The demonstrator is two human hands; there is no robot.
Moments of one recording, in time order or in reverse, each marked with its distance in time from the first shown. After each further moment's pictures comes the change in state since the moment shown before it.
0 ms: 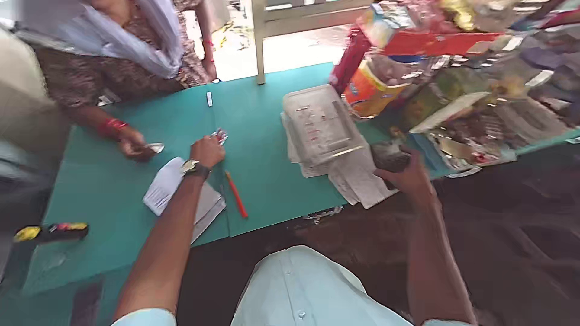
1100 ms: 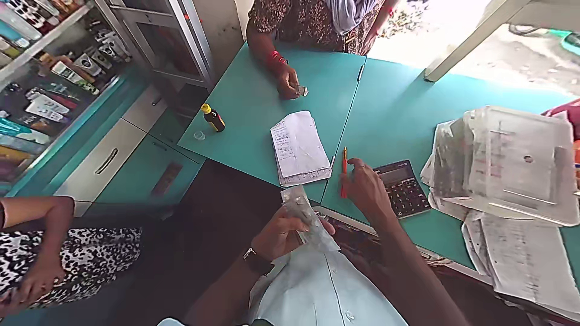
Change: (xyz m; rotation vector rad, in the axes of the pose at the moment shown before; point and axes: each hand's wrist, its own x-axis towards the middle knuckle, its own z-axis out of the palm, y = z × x) left_hand -0.349 -0.018 0.031 -2.550 -0.210 0.151; right_hand -0.174 -0.286 0.199 -0.206 -0.525 -0.746
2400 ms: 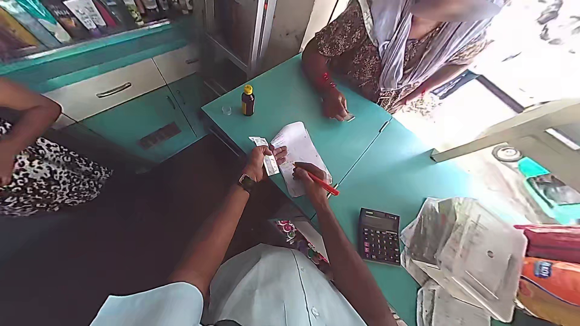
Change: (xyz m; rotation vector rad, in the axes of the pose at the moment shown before) left_hand 0.067 0.099 -0.092 0.122 0.795 0.364; right_hand 0.062 -0.075 0.093 0.979 -0.179 -0.516
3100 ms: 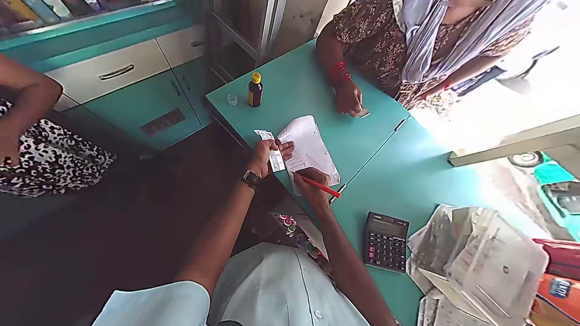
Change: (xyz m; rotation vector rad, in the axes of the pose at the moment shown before) left_hand 0.001 0.004 0.006 -0.056 0.006 -0.033; right_hand -0.007 0.015 0.005 -0.422 -0.020 -0.204
